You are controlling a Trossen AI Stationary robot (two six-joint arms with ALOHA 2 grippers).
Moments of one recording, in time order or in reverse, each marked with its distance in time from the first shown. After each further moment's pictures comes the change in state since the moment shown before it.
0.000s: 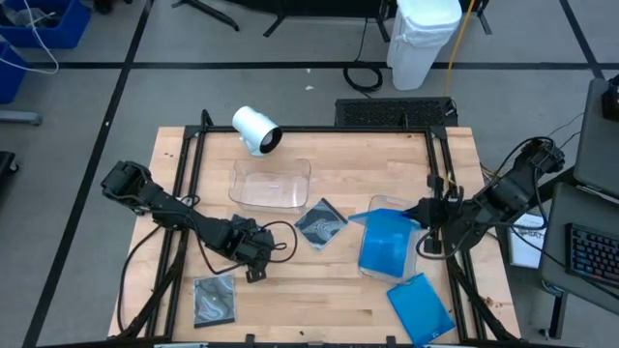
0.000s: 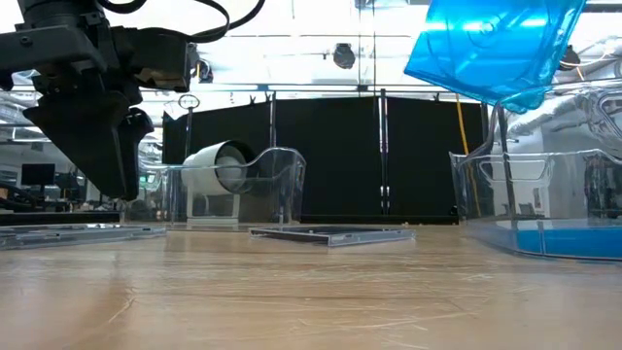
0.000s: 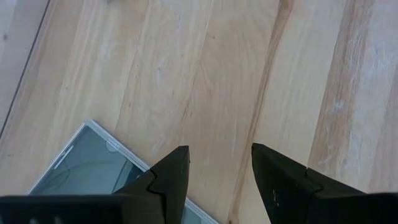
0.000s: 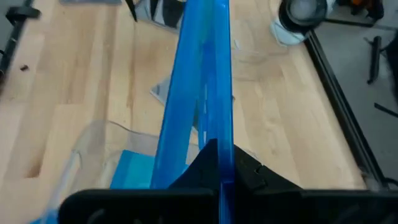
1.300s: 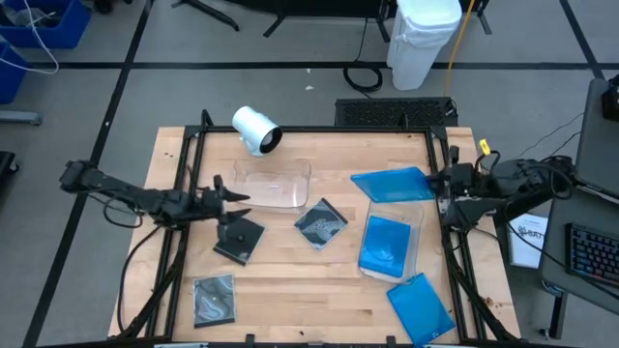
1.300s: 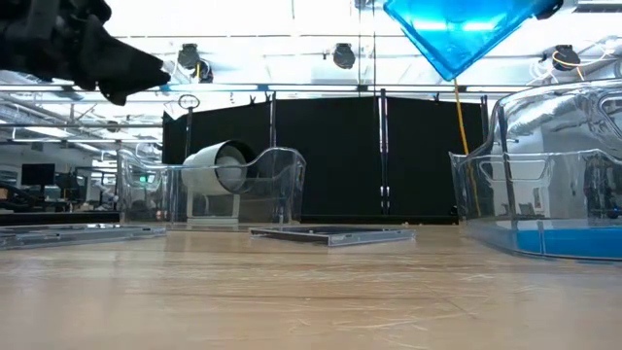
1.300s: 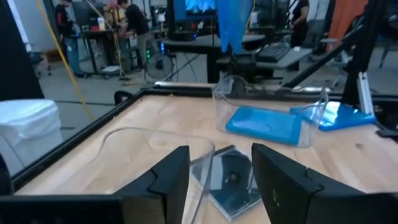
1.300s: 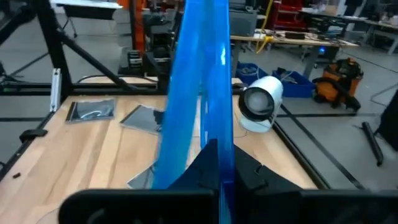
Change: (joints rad) left arm 0.152 -1.101 -0.745 0.823 -0.258 0.634; right arm -0.325 -0.614 -0.428 0.579 -0.135 -0.453
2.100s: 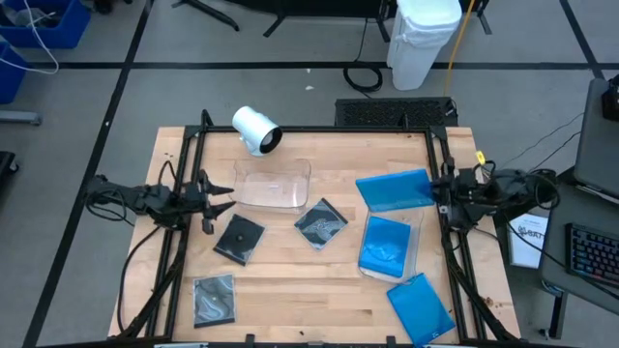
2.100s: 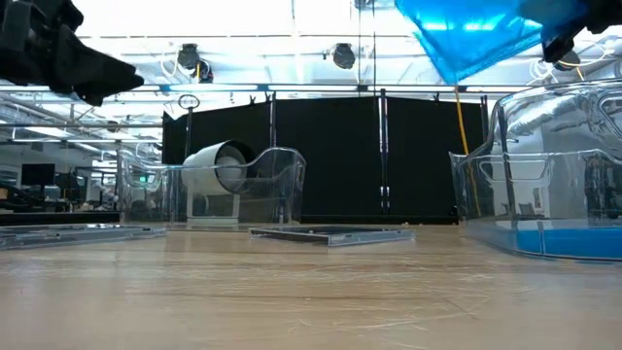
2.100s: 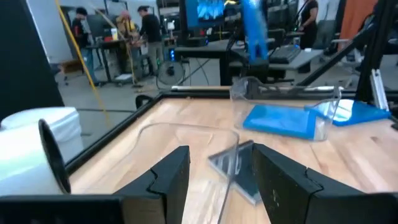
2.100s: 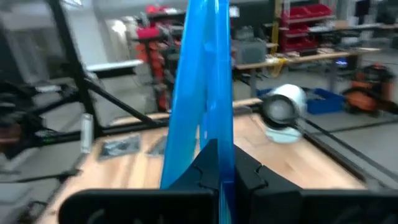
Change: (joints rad) left arm 0.005 -0.458 -0.001 -0.438 -0.039 0.055; right arm -0.015 -0.333 -0.332 0.230 -0.085 0.083
